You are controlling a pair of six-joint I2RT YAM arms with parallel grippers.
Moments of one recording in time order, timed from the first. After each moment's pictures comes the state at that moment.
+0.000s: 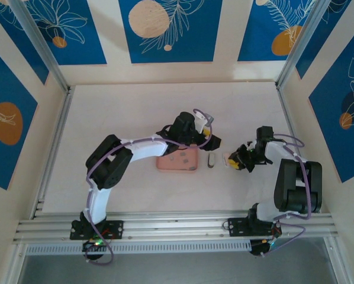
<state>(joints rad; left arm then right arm) -0.83 2.04 1.37 0.25 0.44 -0.35 -0.13 1.47 0.74 -0.67 -0.61 0.64</state>
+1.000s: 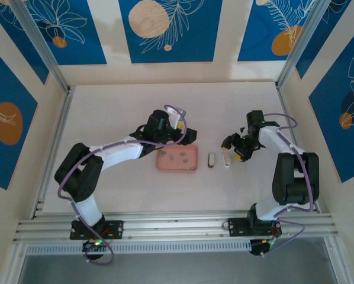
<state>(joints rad) -0.69 1.73 1.07 0.19 0.28 -0.34 0.01 1.57 1.00 -0.84 -0.42 0.52</state>
